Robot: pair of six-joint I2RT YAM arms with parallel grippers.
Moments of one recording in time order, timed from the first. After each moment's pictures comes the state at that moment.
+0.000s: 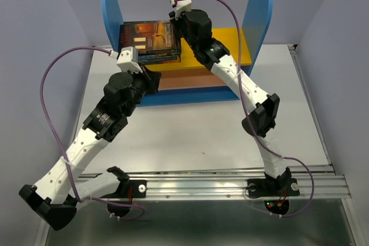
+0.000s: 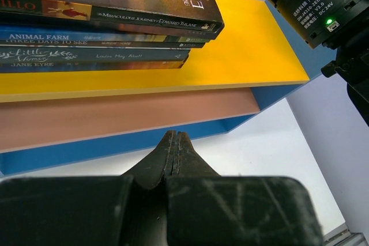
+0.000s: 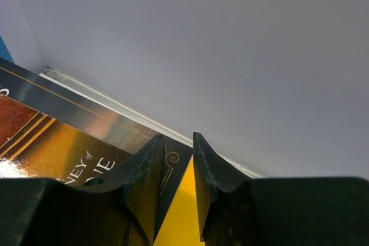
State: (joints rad) left arm -0.61 0.96 1.12 -0.28 -0.24 -0.51; right arm 0.69 2.24 2.49 -0.20 0.23 -0.20
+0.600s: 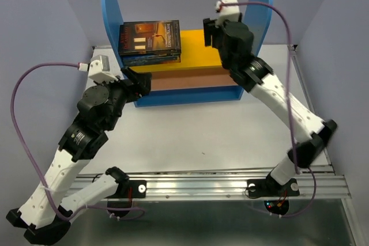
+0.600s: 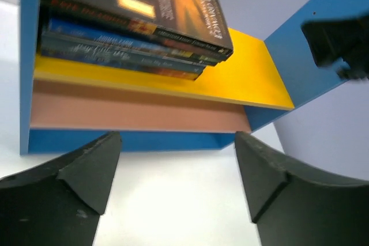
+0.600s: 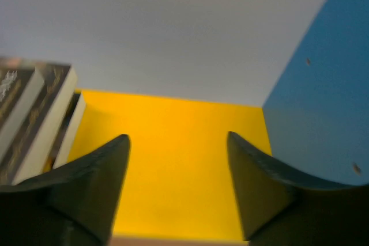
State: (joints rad) left arm -0.61 0.80 1.17 -0.44 -0.37 -0.59; right arm 0.70 1.70 1.92 -0.17 0.62 -0.18
